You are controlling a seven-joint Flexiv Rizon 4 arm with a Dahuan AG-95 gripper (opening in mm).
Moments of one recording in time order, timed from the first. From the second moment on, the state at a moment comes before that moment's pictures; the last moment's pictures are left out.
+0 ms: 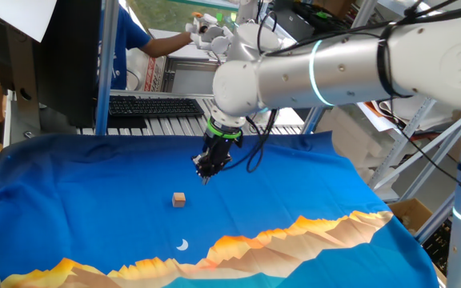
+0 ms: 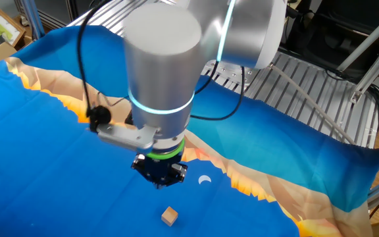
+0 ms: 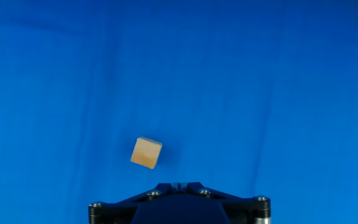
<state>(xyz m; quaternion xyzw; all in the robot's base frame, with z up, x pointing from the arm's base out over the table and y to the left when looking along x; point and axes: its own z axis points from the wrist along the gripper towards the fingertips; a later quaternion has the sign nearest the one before) 0.650 0.074 0.100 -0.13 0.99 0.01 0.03</state>
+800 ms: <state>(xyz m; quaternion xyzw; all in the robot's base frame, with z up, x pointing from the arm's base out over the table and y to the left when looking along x) 0.659 0.084 0.094 0.00 1.00 0.00 0.00</state>
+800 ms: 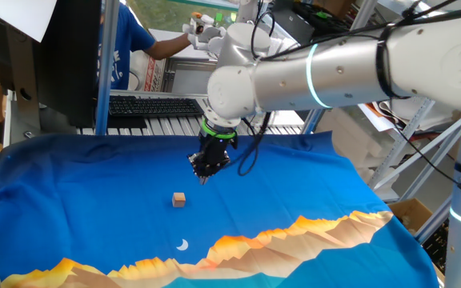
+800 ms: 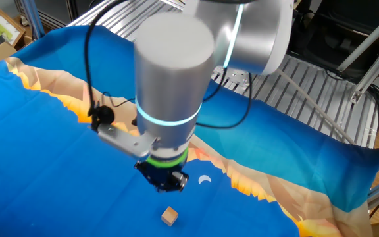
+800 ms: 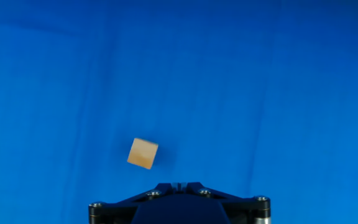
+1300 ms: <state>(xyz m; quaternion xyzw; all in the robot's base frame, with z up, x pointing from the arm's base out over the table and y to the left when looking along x) 0.663 0.093 0.082 0.09 1.00 0.01 -0.01</state>
